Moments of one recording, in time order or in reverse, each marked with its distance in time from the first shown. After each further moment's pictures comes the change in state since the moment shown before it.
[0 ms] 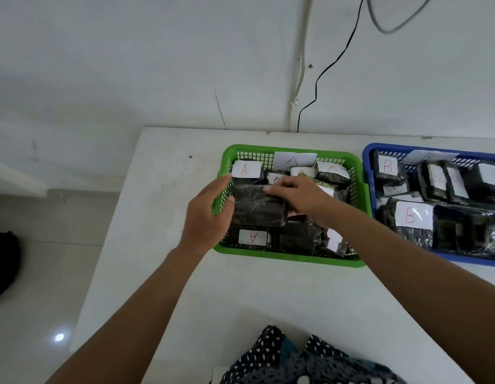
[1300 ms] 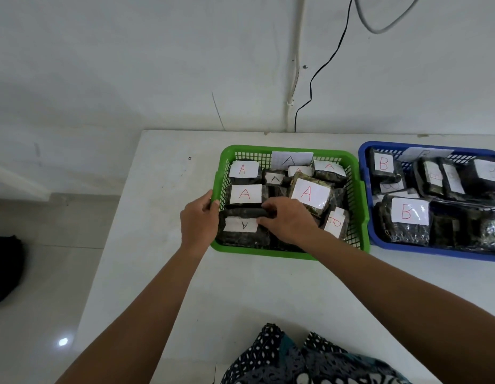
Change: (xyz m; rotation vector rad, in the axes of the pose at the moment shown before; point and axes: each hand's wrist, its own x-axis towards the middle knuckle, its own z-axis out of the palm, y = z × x) left_hand -0.004 -0.008 0.007 0.153 0.107 -0.401; right_hand -0.011 0.036 0.038 -0.716 0.204 -0.112
